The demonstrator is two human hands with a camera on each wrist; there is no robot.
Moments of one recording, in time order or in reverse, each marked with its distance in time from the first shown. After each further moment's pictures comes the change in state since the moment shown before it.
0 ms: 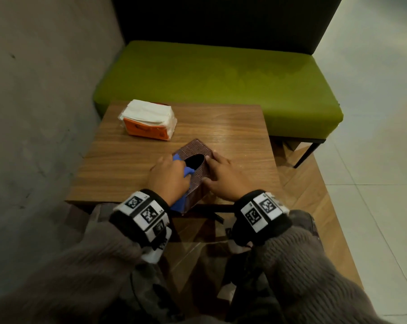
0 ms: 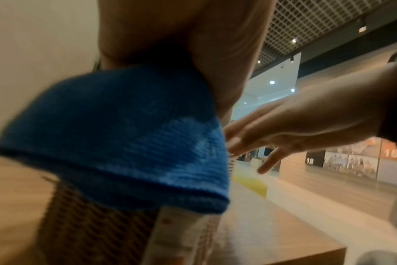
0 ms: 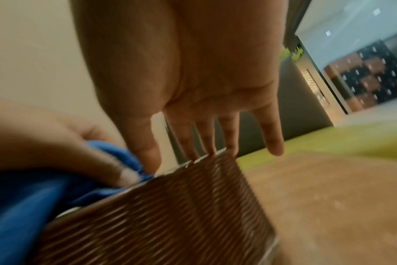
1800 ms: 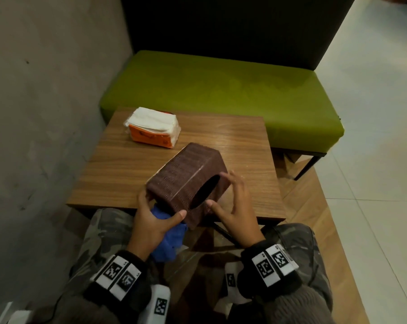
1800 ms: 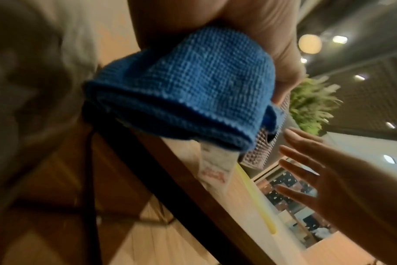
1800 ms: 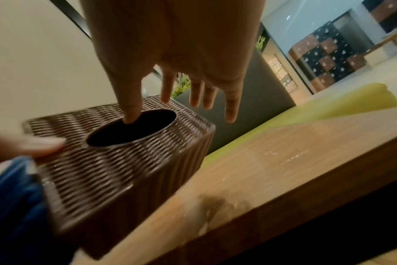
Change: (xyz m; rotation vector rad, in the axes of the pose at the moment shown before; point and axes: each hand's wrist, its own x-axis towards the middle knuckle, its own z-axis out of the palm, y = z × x) left_hand -0.072 -0.028 0.049 -1.175 0.285 -0.256; right_hand -0.055 0.018 0.035 0.579 0.395 -0.159
